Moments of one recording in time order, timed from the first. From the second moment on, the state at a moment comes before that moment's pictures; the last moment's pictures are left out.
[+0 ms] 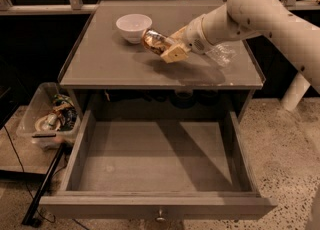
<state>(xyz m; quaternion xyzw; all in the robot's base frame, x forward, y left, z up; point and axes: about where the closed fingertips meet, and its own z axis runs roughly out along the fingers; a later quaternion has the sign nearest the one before) 0.699 -0.057 0.873 -0.53 0.73 0.15 0.41</state>
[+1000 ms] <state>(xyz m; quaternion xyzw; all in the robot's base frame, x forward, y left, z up) 0.703 -0.076 0.836 -0.52 0.75 0.18 0.37</state>
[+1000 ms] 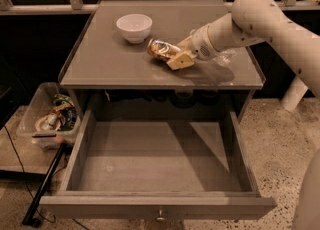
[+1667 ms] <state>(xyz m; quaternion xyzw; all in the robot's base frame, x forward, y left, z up) 0.703 -0.076 0.836 -0.52 0.75 0.18 0.37</state>
